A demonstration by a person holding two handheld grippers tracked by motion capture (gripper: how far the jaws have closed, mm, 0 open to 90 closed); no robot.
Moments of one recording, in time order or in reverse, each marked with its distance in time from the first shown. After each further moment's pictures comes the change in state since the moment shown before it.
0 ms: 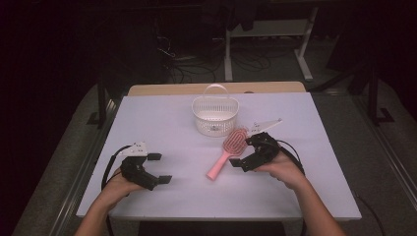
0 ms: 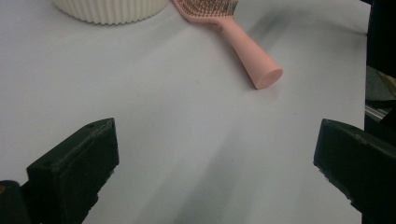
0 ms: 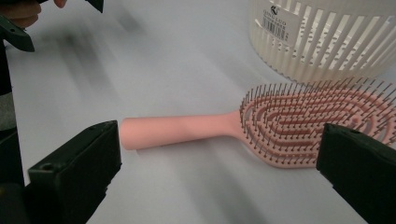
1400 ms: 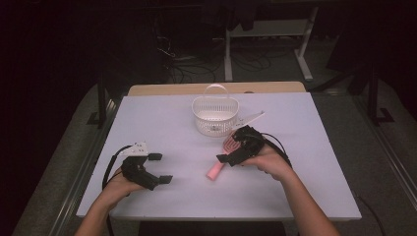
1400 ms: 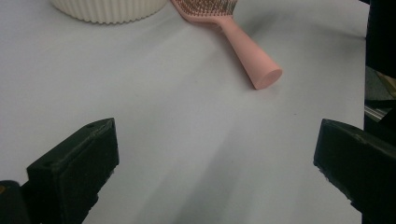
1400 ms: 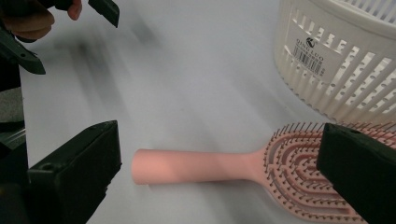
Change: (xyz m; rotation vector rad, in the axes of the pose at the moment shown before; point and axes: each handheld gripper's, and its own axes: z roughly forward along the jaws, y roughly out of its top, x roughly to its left) left arm 0.000 0.000 0.002 0.002 -0.007 -0.003; right arm 0.008 0.031 0.026 0.033 0.049 -0.030
